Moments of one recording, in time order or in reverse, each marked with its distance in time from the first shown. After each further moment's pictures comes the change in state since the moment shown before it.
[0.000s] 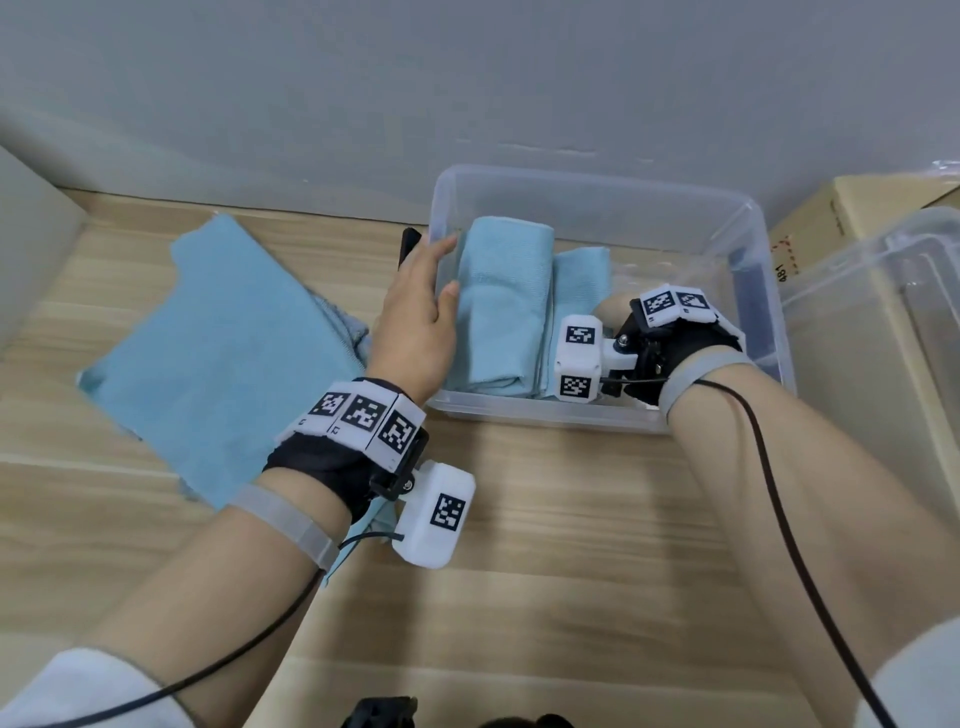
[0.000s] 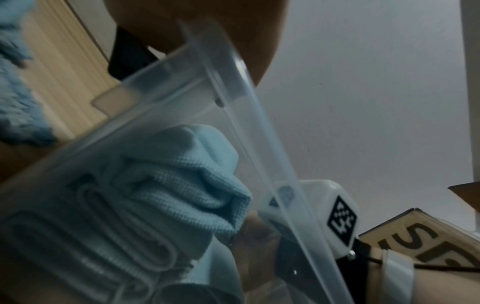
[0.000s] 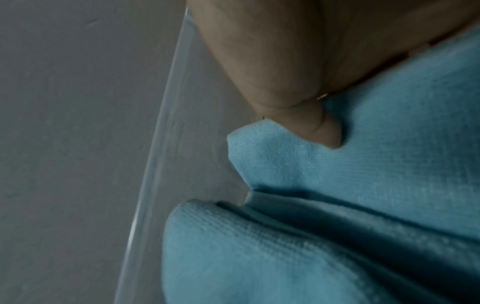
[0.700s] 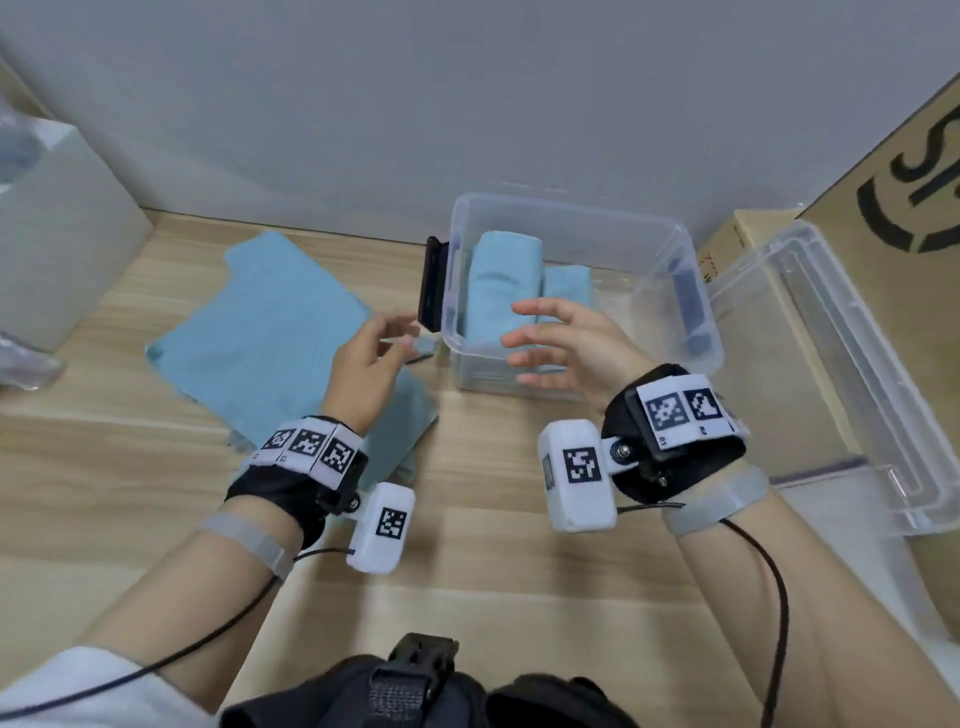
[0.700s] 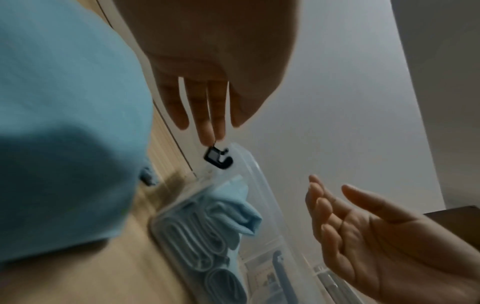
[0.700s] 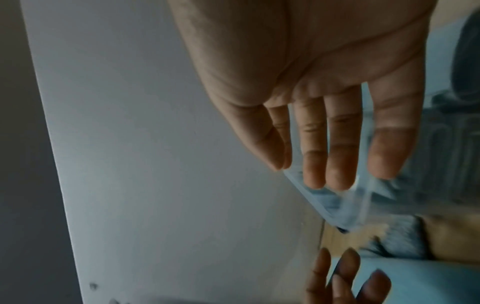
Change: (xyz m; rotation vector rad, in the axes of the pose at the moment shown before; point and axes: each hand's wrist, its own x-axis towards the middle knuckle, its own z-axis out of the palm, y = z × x) left_hand -0.091 -0.035 -0.059 -0.338 0.032 -0.049; right_hand -0.191 -0.009 0.065 0.660 -0.150 -0.393
